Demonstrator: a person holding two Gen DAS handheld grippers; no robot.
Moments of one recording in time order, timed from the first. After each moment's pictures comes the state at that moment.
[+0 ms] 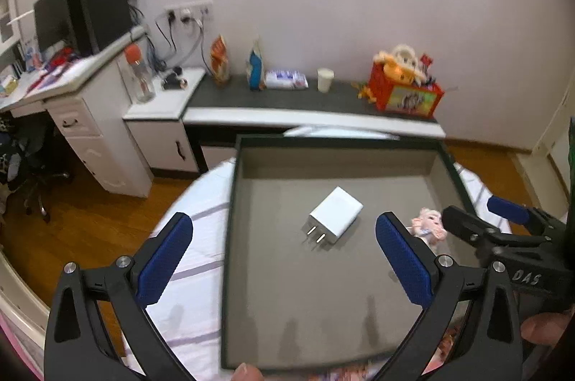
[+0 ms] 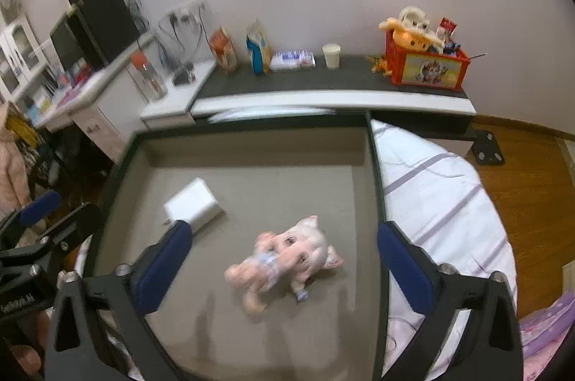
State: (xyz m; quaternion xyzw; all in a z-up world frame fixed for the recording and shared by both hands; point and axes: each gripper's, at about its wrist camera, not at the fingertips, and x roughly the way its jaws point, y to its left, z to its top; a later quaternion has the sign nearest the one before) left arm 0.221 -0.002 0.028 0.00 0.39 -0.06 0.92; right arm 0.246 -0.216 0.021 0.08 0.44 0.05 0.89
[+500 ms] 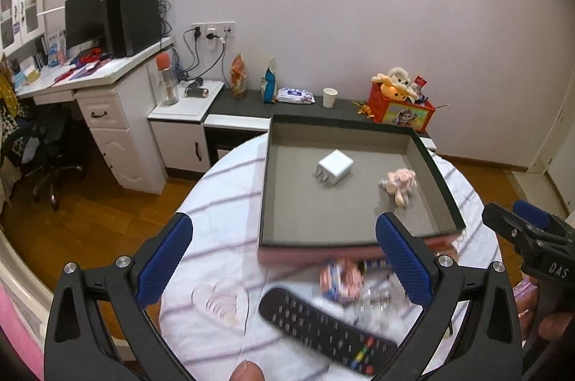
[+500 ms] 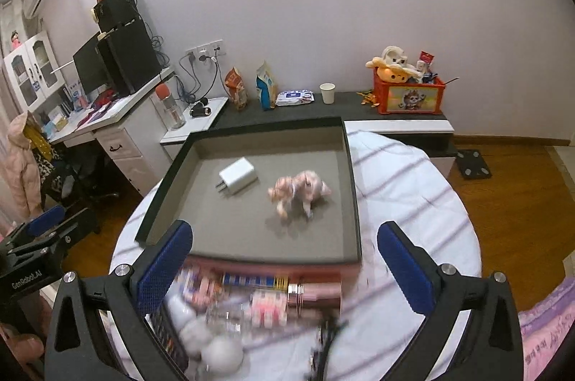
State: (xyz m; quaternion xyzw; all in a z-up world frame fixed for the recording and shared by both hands) left arm 0.089 0.039 0.050 -0.03 0.35 -0.05 0.93; right arm 0.111 -0.198 0.064 0.07 0.37 0.03 0.92
